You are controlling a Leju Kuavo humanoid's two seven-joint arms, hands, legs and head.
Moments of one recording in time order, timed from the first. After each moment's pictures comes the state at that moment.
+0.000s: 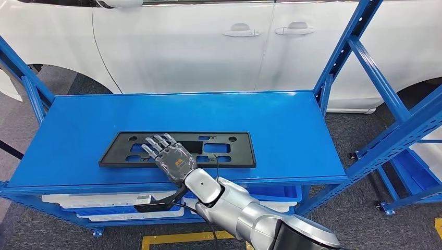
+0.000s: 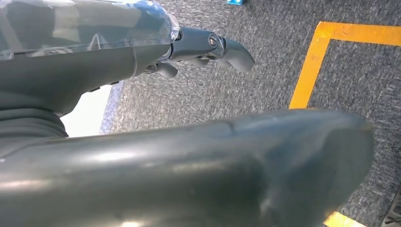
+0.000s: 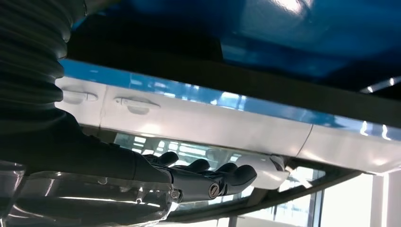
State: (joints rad) left arm -0.10 0.16 -0.94 -0.12 -0.34 0.26 -0.31; right arm -0.78 0.36 1.17 -0.49 1.14 -0.48 0.17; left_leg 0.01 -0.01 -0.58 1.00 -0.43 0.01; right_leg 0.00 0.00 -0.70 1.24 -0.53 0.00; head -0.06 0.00
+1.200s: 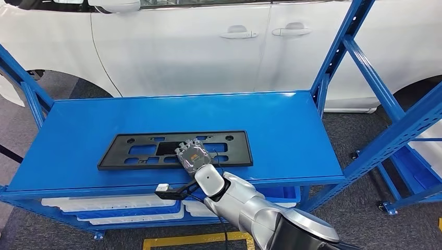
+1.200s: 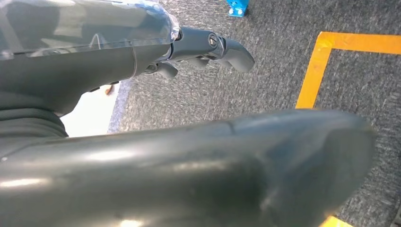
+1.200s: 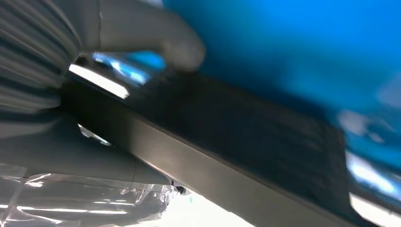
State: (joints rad) left arm -0.11 0.17 -0.97 -0.11 -0.34 0.26 -0.32; right arm -0.82 0.36 1.16 -0.32 1.20 -0.30 0.34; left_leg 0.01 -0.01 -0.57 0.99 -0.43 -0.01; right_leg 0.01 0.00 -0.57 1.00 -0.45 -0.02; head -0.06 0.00
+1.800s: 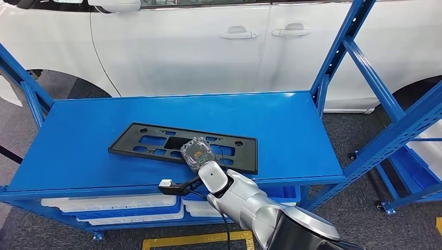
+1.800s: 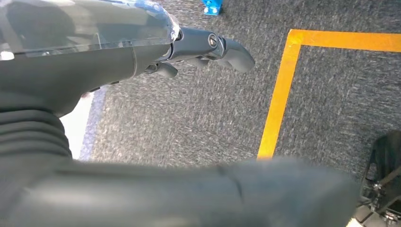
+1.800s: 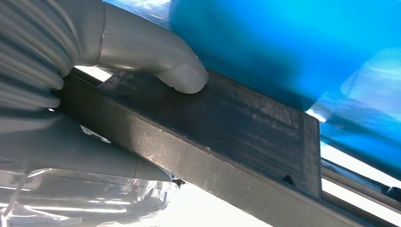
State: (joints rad) left arm -0.11 0.18 -0.98 -0.11 -0.34 0.22 -0.43; right arm -0.84 0.36 1.13 -0.29 1.20 -0.32 0.31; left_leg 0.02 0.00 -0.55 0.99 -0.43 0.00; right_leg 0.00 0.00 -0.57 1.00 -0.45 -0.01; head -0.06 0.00
